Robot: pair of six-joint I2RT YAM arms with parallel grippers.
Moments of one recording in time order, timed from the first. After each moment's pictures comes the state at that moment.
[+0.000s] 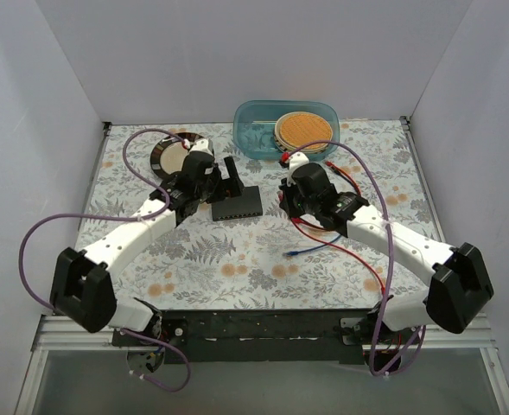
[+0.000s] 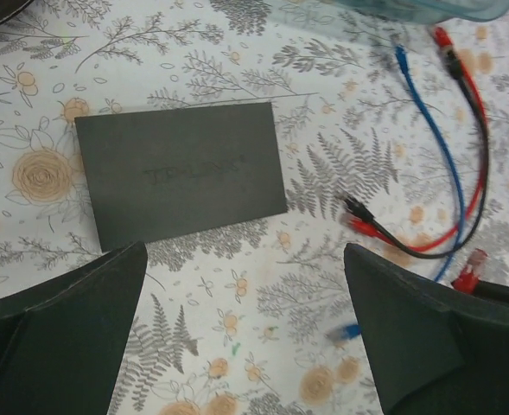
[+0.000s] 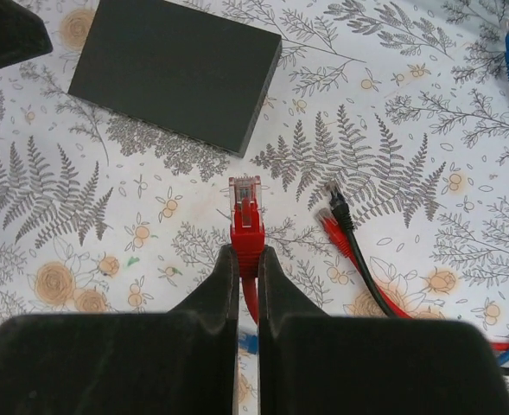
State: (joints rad) left arm -0.54 1.36 1.07 -0.30 -0.11 -0.63; right arm 0.76 1.36 1.04 -0.34 0.11 0.21
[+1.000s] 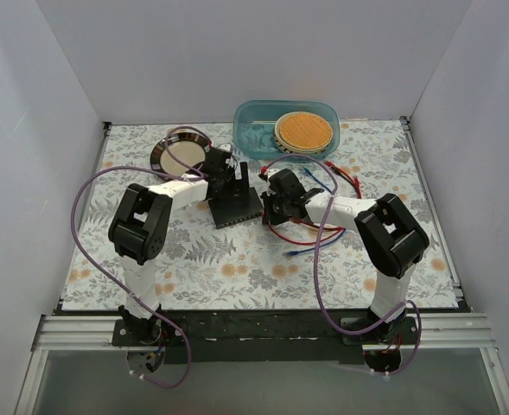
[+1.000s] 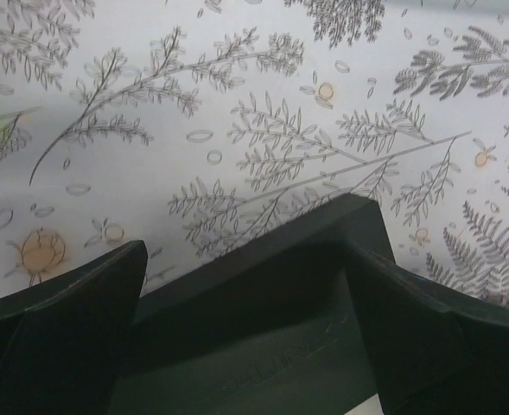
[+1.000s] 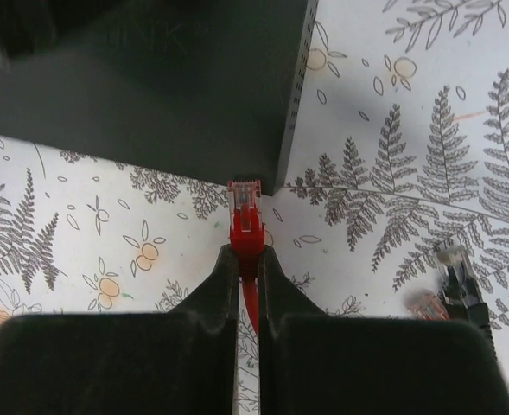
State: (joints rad) left arm -0.45 1.99 1.32 -0.15 -0.03 -0.44; right arm 0.70 1.84 1.10 -0.14 -0.11 0.30
